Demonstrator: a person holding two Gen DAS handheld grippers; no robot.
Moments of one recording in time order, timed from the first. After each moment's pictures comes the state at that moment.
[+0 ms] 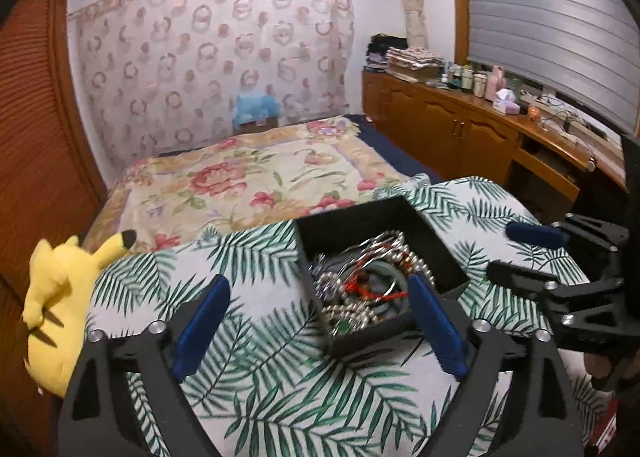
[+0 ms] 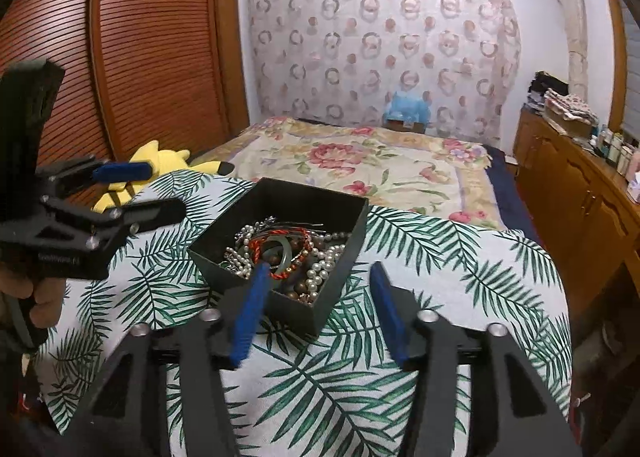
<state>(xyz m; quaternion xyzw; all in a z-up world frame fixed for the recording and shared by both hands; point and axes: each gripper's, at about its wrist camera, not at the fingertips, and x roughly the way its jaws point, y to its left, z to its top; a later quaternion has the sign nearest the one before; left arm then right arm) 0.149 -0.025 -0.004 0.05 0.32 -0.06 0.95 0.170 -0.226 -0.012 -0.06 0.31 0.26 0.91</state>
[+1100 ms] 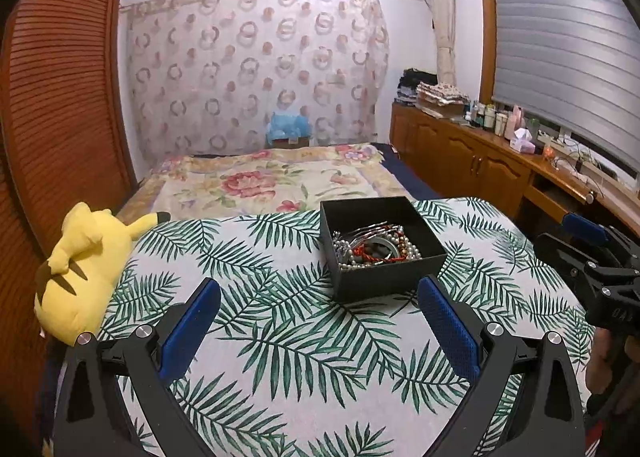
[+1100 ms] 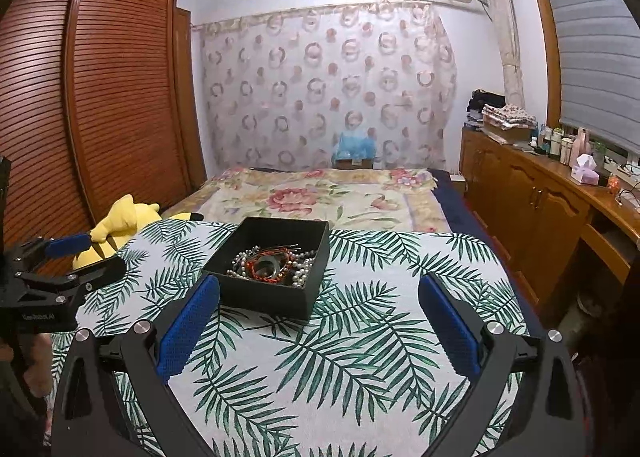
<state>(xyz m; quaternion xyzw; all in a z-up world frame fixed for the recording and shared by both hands) 0.053 -0.010 0.007 0.00 0.27 -0.01 0.96 0.091 -0.253 0.014 -0.01 0.23 0.17 0.96</state>
